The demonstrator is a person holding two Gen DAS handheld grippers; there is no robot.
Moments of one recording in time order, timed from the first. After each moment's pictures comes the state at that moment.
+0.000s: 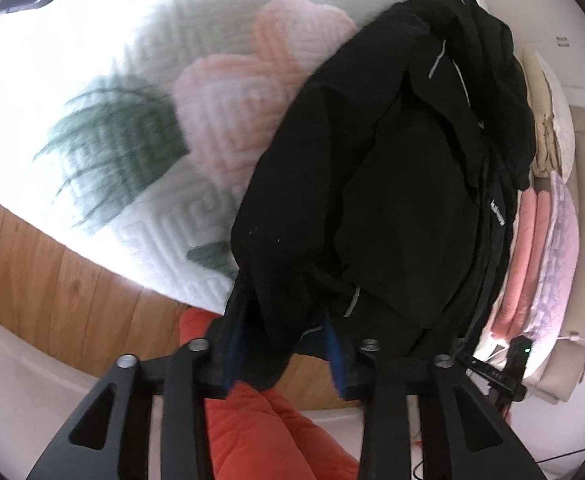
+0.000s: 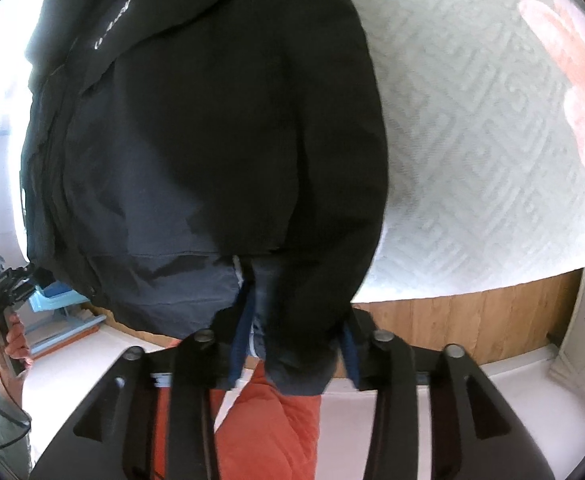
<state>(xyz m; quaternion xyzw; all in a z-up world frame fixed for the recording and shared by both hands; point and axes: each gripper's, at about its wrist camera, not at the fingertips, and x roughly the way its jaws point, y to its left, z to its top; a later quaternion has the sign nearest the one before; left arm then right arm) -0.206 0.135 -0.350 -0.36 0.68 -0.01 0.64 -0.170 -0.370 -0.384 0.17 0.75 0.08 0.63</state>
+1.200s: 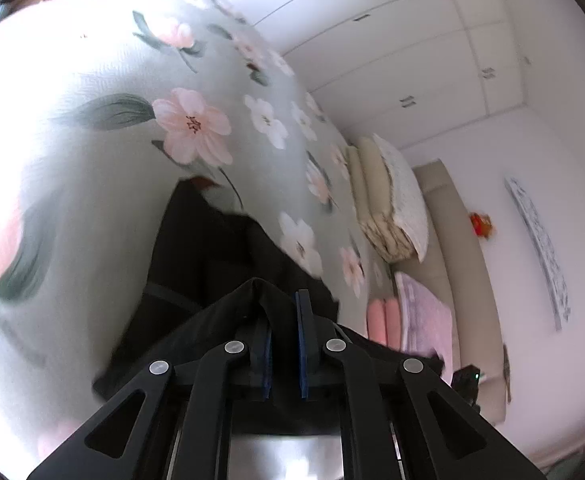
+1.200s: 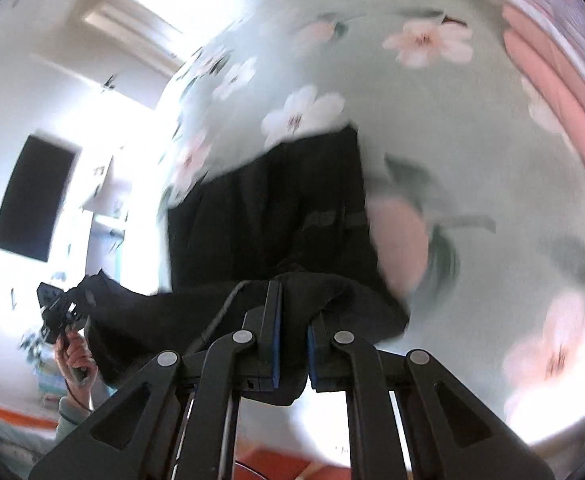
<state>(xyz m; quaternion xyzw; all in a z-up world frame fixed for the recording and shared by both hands) 0.102 0.165 -0.171 -0.42 0.44 -0.17 0.78 0.088 -0.426 -0.169 0.27 0.56 0.12 0.78</state>
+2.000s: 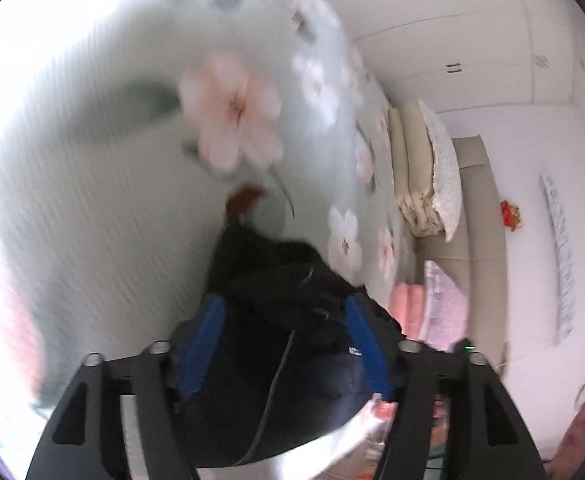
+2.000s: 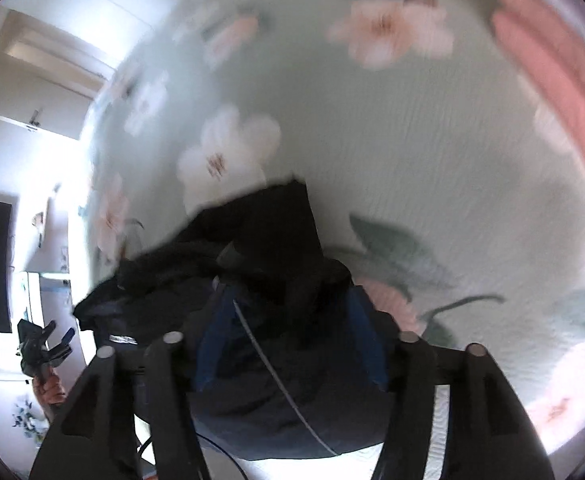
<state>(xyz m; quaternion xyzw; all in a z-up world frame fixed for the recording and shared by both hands) 0.232 0.223 -0.208 -0.38 0.55 -0.18 0.73 0.204 -0.447 -0.226 0.28 0.59 0.01 0.76</state>
